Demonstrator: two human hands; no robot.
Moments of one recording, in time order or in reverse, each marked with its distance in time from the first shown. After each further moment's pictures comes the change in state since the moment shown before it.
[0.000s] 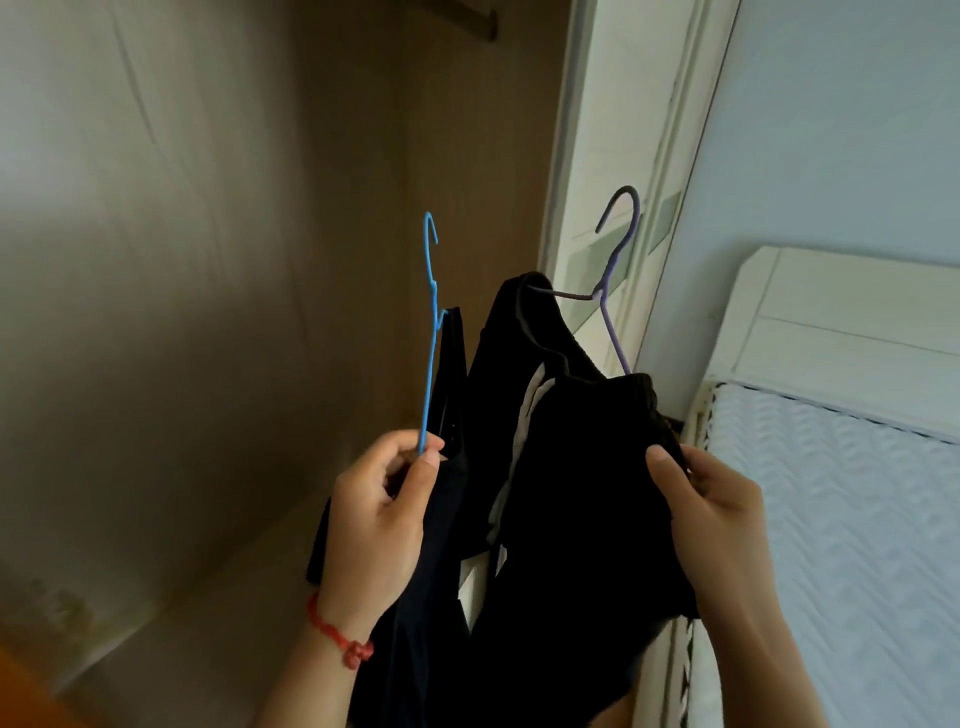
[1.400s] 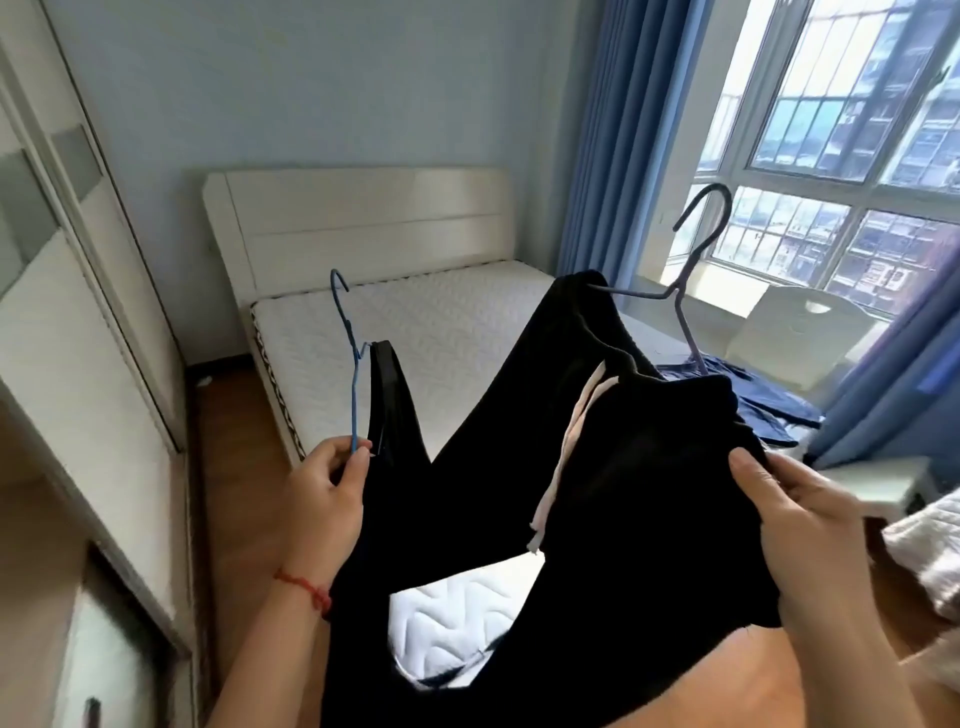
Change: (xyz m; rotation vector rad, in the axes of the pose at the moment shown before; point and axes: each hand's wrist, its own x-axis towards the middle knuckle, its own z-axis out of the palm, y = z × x) left_hand -0.293 0.097 0.064 -0.238 -0.819 -0.028; right_hand -0.499 -0.109 -0.236 -0.222 1.171 0.217
